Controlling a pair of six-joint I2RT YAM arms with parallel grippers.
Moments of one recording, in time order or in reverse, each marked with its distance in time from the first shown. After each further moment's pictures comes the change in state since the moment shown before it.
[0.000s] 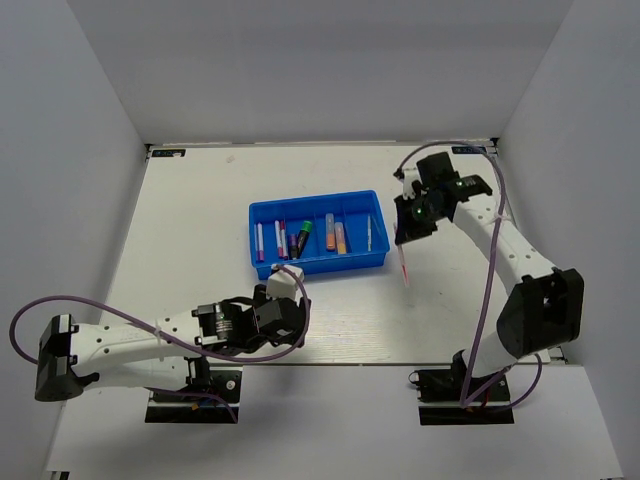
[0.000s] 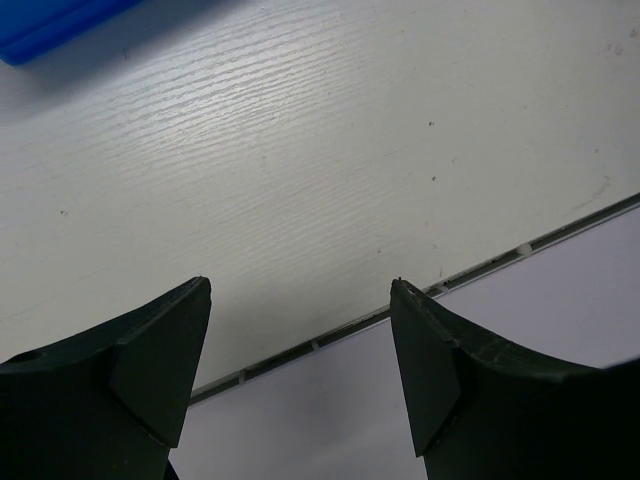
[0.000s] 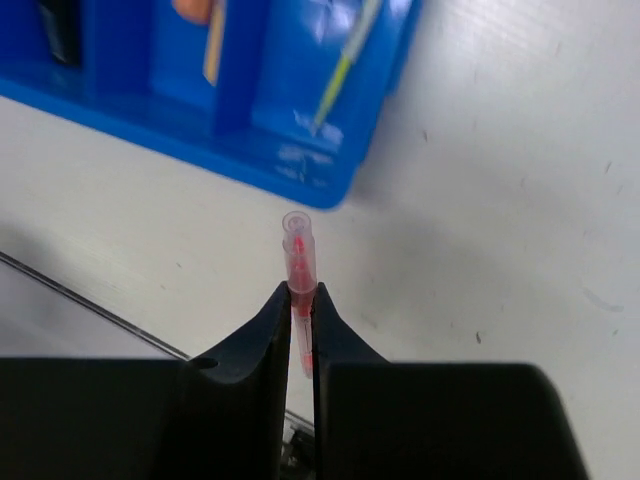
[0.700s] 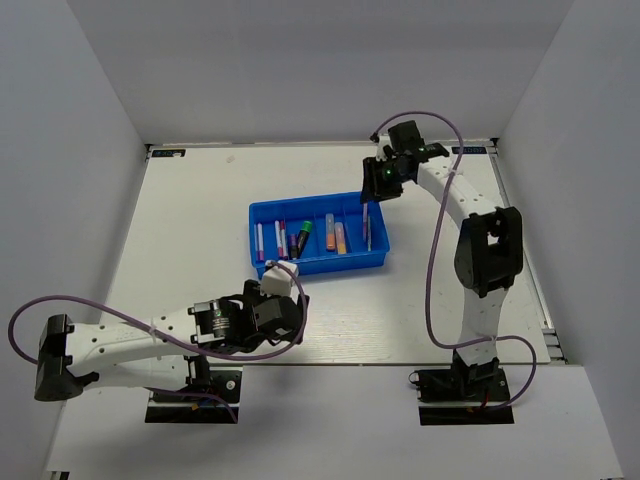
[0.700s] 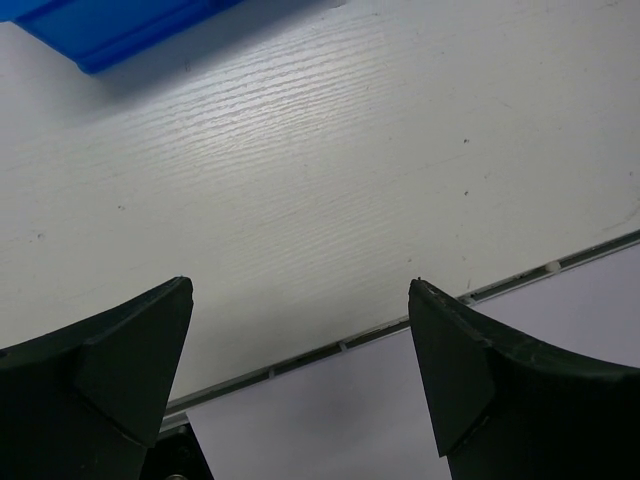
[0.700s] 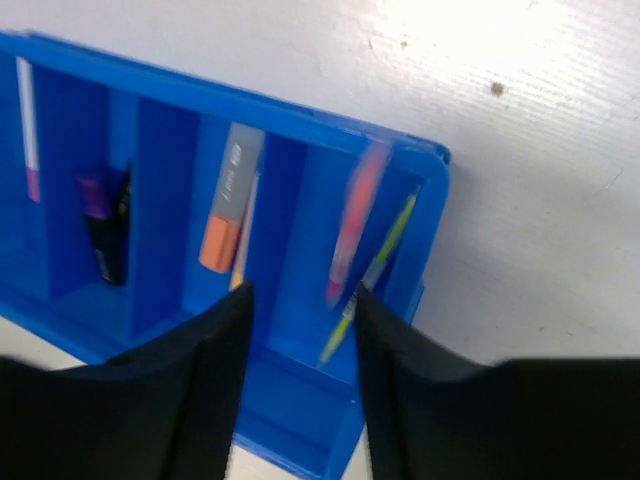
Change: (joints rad) left arm -0.004 0.000 0.060 -0.115 -0.074 -0.022; right arm 0.012 0.494 0.497 0.180 -0.068 0.116
